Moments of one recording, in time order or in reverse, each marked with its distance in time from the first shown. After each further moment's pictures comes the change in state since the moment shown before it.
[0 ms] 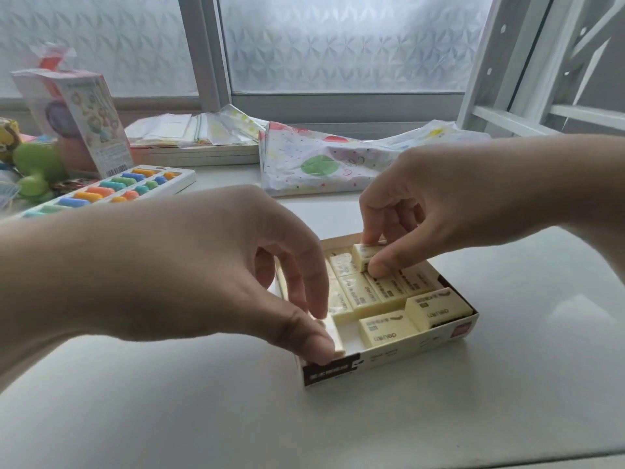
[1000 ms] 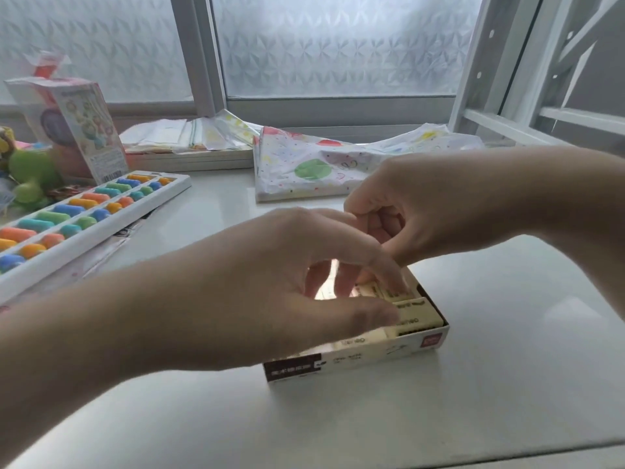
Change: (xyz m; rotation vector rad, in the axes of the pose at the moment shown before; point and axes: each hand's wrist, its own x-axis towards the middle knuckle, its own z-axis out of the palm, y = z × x) left_hand 0.038 -0.001 0.046 -0.376 0.269 0.317; right_hand 0.001 -0.003 0.004 0.043 0.036 -0.026
